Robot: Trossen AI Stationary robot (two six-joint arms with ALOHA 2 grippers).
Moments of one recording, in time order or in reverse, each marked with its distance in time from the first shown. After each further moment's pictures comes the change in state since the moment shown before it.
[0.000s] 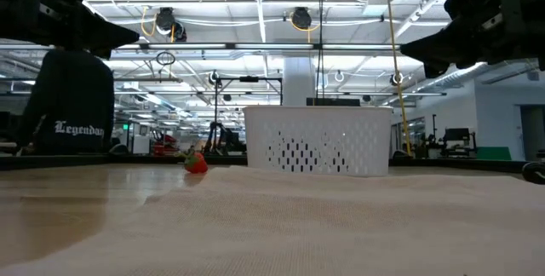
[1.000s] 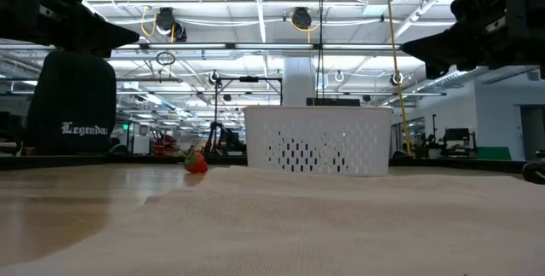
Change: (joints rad) left arm 0.000 0.000 0.000 0.000 -0.001 0.023; right arm 0.000 -0.006 -0.050 0.132 -0.003 -0.019
